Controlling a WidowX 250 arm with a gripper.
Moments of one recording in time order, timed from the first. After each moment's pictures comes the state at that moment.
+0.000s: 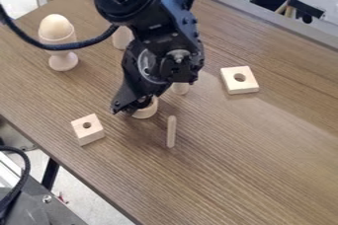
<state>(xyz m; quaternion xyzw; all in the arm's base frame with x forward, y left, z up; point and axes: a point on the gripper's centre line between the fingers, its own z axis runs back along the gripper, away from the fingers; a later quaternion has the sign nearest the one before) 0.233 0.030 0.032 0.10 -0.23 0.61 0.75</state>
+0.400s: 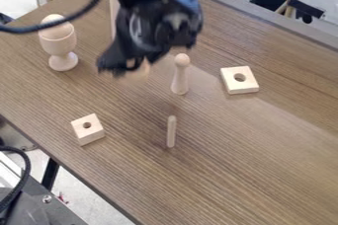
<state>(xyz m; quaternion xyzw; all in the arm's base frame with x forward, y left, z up) 0.251 0.045 0.102 0.11 -0.33 0.53 0.78</state>
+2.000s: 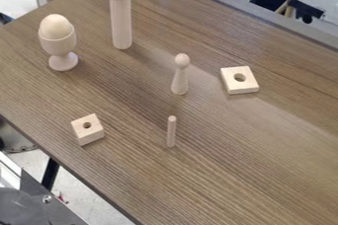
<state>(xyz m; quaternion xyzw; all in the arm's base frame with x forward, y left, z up) 0.303 0.125 0.146 0.04 -0.39 0.53 0.75</state>
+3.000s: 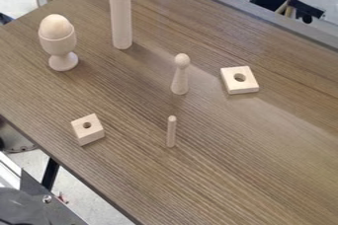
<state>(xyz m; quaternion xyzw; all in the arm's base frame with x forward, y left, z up) 0.321 0.141 0.139 0.03 -0.39 0.54 0.75</state>
